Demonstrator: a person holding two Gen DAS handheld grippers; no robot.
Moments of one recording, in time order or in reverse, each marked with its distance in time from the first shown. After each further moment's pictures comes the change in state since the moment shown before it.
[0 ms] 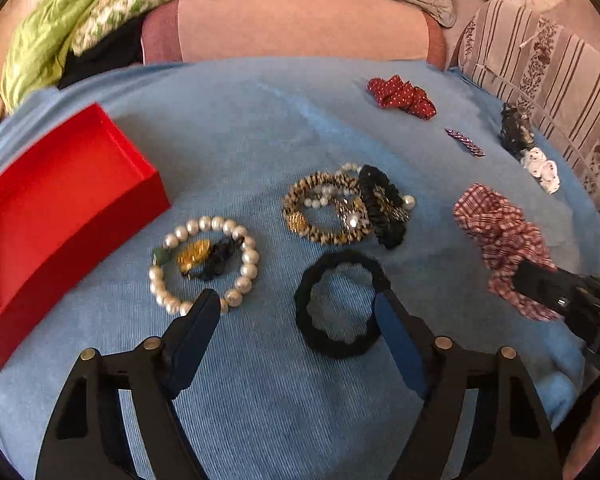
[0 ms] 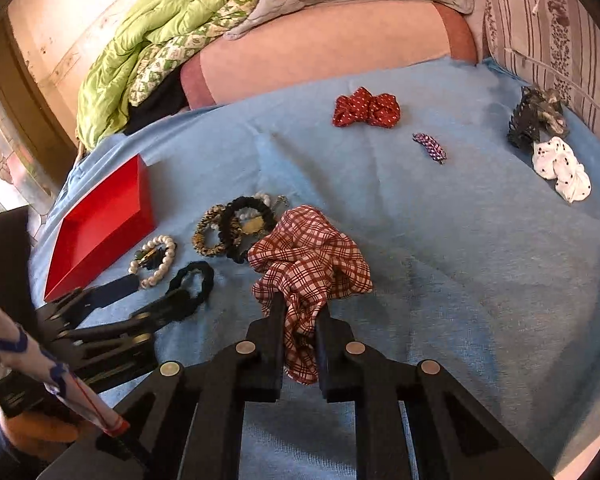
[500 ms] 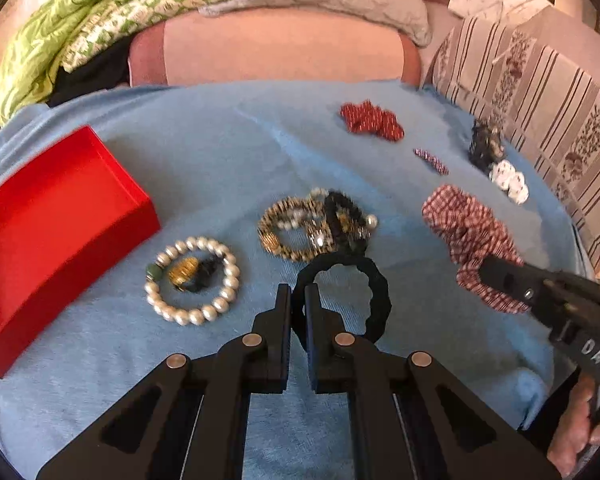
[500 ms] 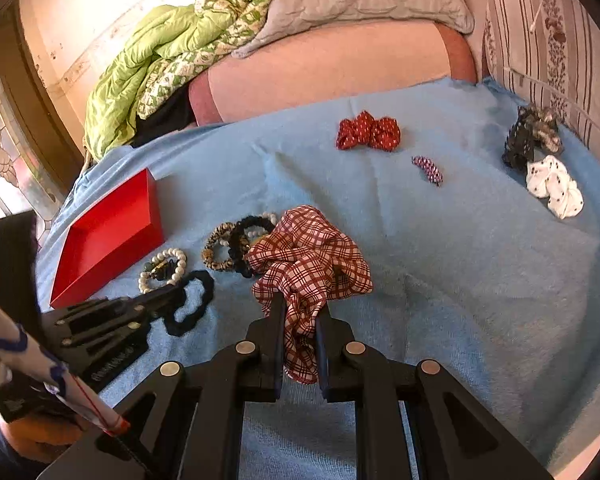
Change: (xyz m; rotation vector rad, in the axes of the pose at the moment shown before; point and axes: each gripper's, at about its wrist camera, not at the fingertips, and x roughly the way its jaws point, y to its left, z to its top) left arm -0.031 0.003 0.003 0.002 -0.070 -0.094; right arm -0.015 0.004 0.000 -0.018 -0.069 -0.001
